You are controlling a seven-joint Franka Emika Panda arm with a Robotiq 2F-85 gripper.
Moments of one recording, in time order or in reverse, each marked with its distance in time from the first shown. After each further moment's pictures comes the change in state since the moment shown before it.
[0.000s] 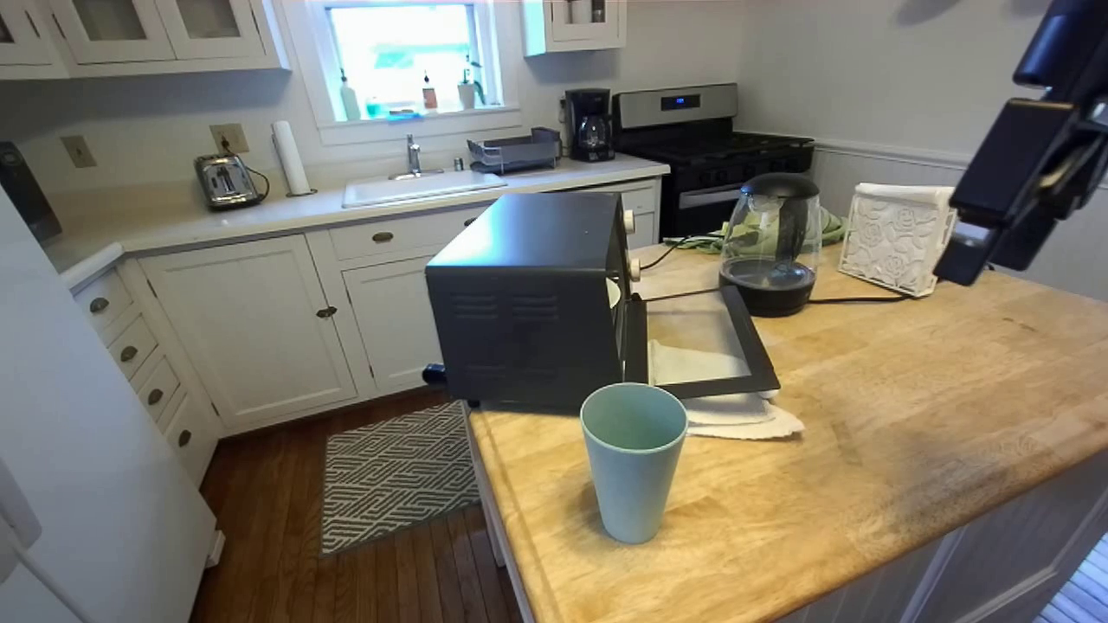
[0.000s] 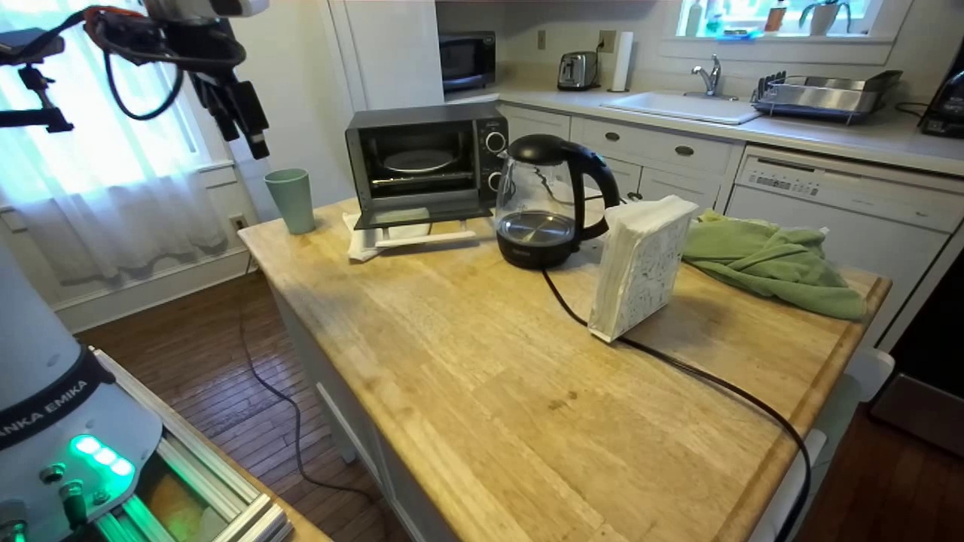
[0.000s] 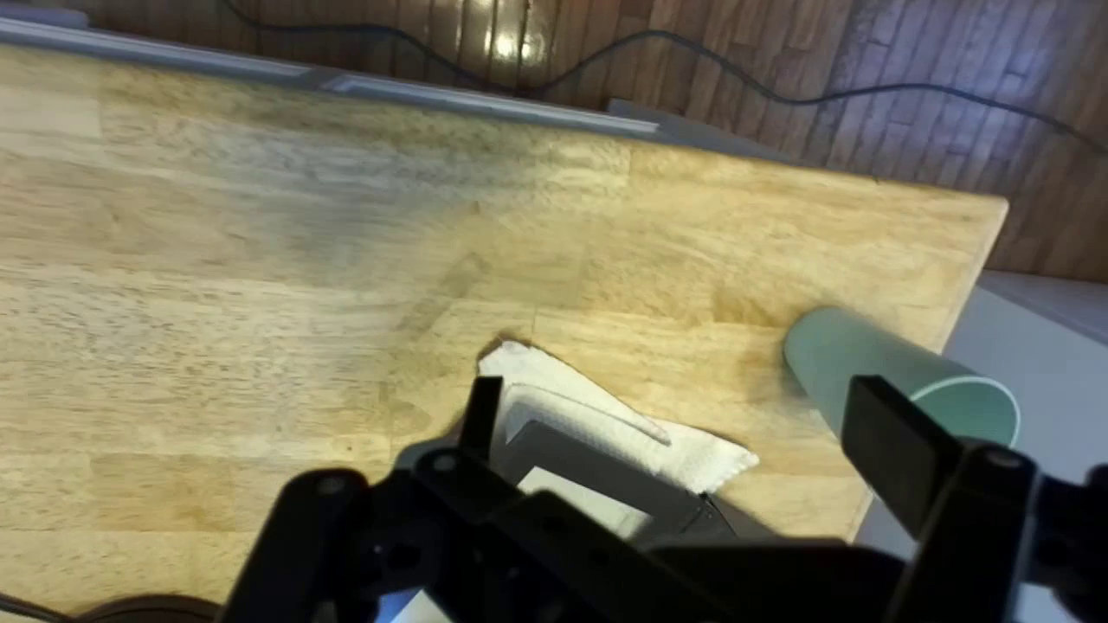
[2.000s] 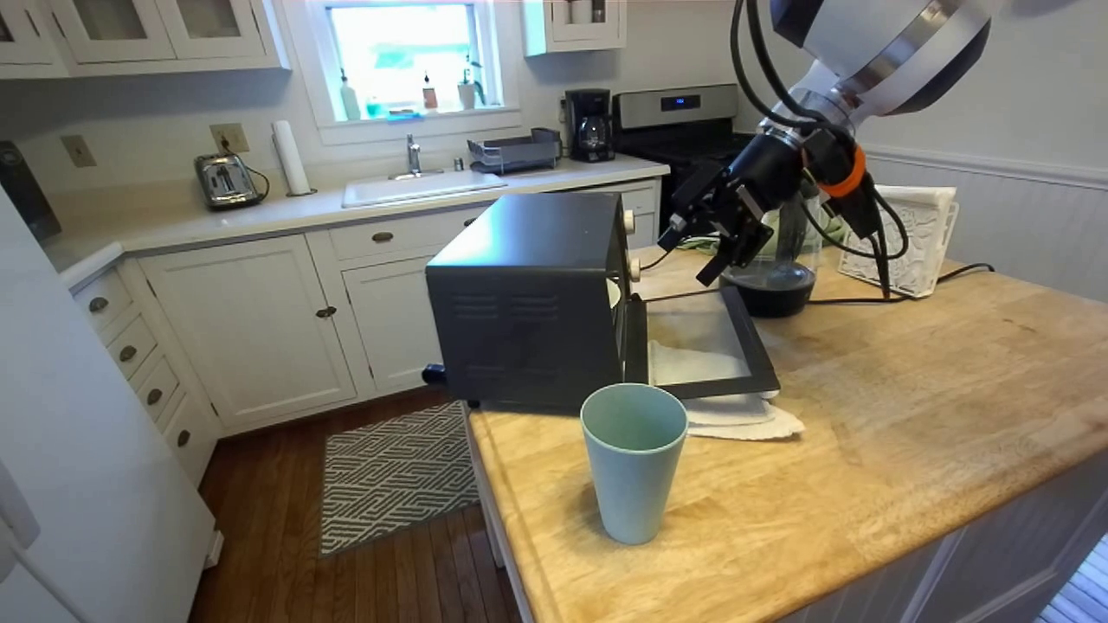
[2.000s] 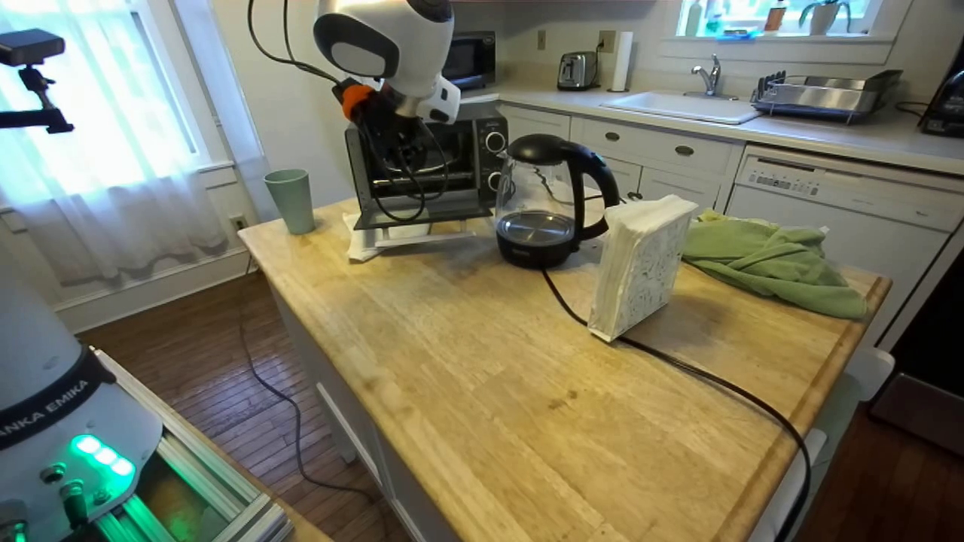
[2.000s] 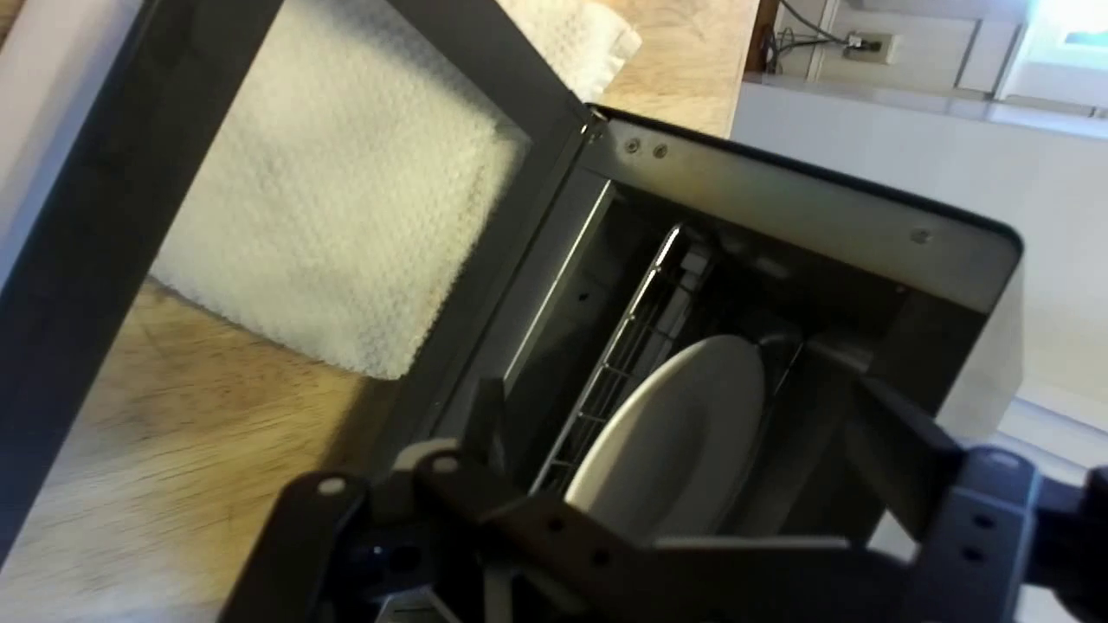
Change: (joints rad) arm -0.078 0.924 -0.184 0.614 0.881 0.108 -0.820
